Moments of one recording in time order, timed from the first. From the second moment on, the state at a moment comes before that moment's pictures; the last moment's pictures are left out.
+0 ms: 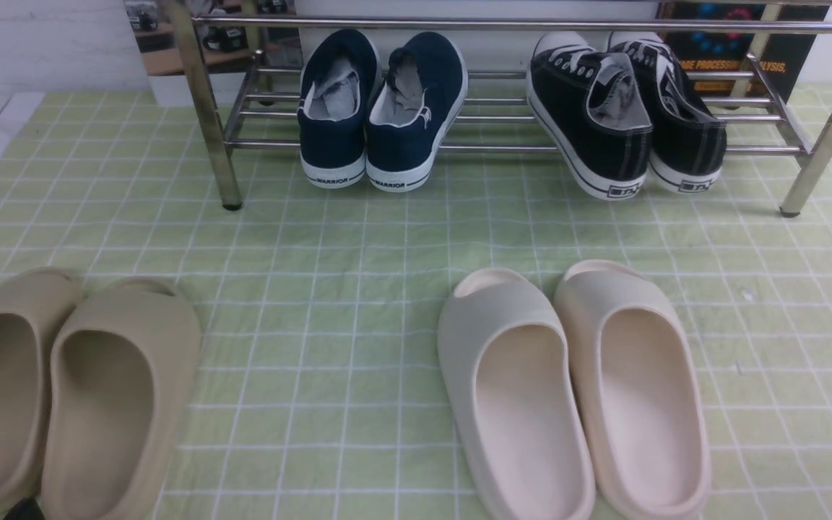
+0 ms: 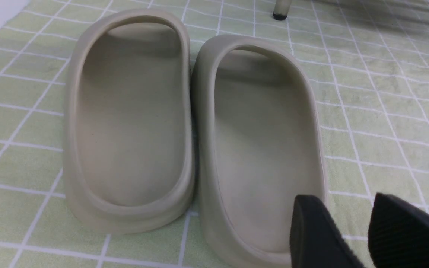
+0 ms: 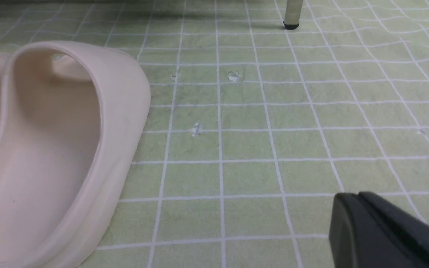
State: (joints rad) right arm -0.03 -0.01 0.02 -0.02 0.38 0.07; left arm 0.02 -0.01 0.03 -0.08 0.37 -0.11
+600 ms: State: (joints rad) right arm -0.03 -0.01 0.02 -0.02 0.38 0.07; left arm 0.02 -0.01 0.03 -0.08 0.37 -0.11
